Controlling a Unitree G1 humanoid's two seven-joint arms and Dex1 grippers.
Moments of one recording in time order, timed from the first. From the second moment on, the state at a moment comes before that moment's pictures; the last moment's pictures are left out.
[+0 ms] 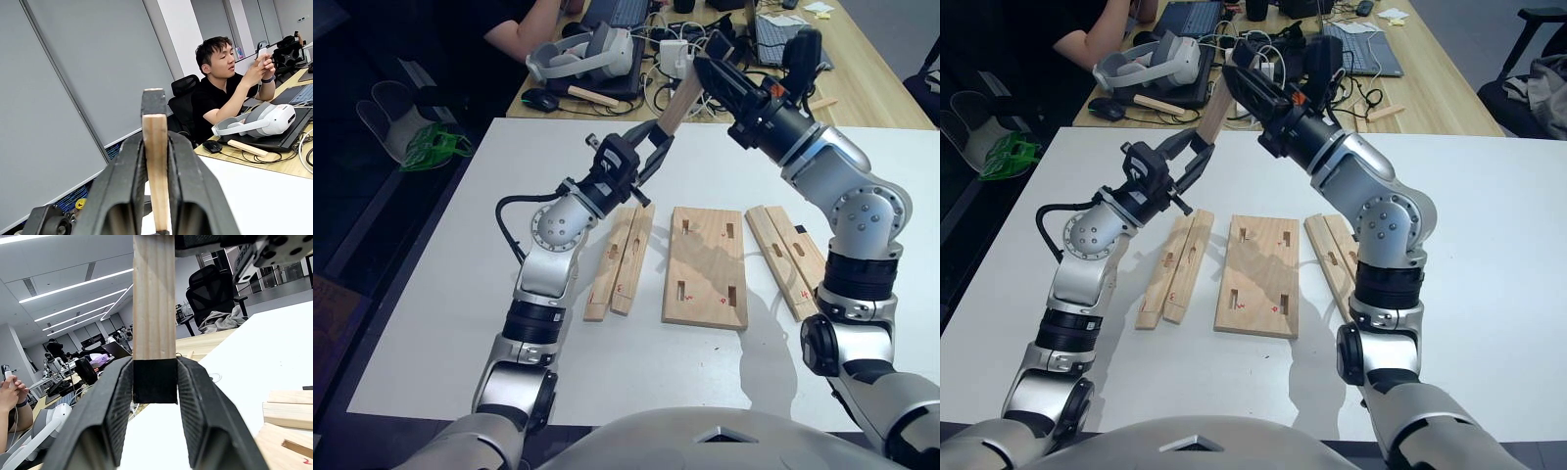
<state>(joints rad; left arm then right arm) -0.38 0.27 -0.13 0.00 -0.04 -0.11 -0.50 -0.67 -0.16 -0.14 -0.13 0.88 0.80 0.31</state>
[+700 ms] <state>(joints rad) -0.38 0.27 0.08 0.09 -0.14 -0.05 -0.34 -0.19 -0.30 -0.14 -0.27 0.37 0.40 0.23</state>
